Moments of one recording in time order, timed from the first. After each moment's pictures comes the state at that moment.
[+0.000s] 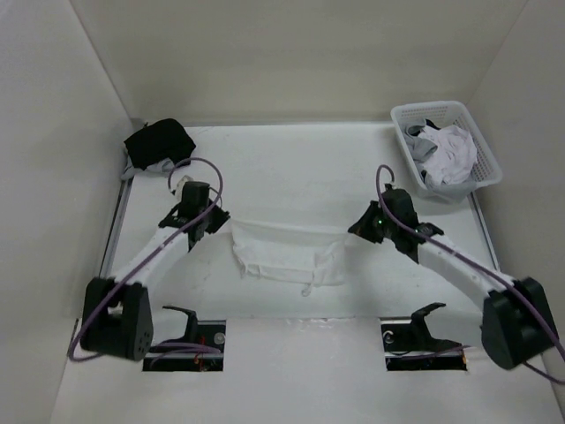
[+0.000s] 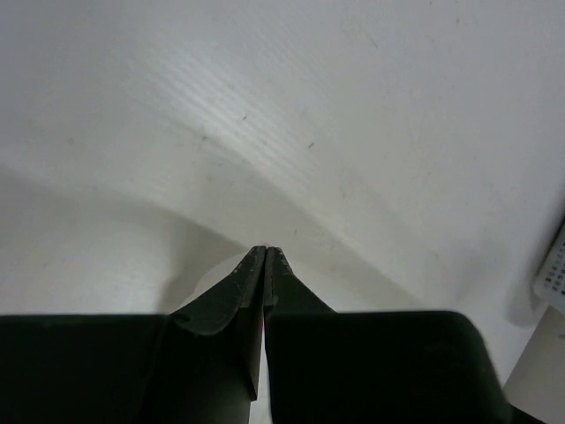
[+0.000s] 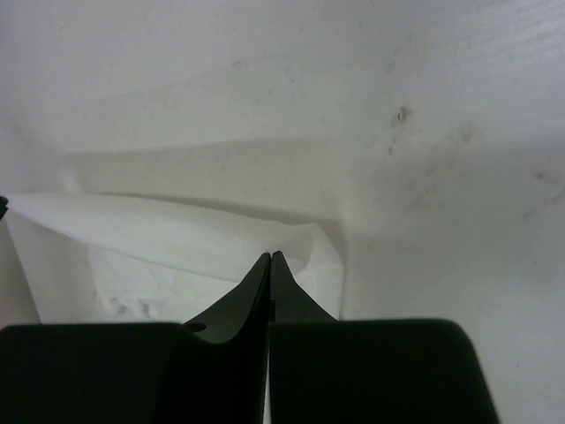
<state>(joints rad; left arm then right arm) -0.21 1.16 0.66 -0.29 -0.06 -0.96 0.42 1.10 0.60 -0.21 -0.09 0.84</state>
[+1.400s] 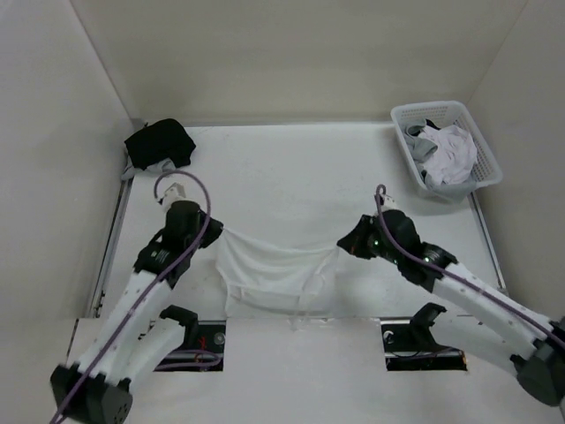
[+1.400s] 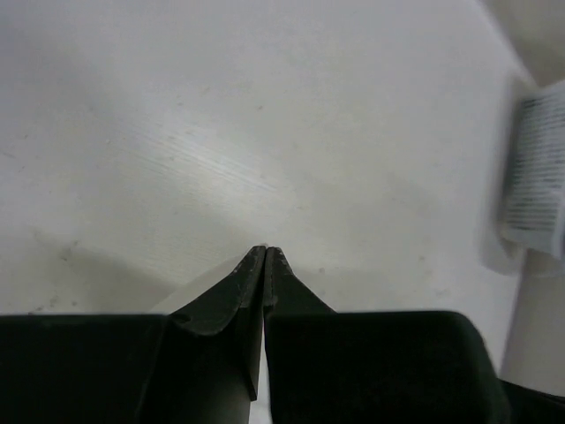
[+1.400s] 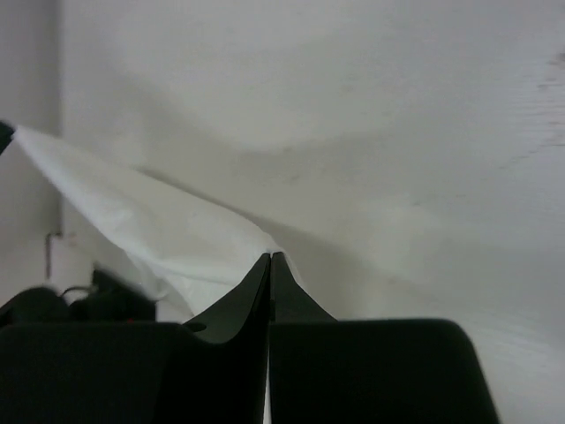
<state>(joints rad) -0.35 0.70 0.70 -0.56 -0.19 -0.91 0.76 0.80 0.63 -0.33 0.06 0.85</state>
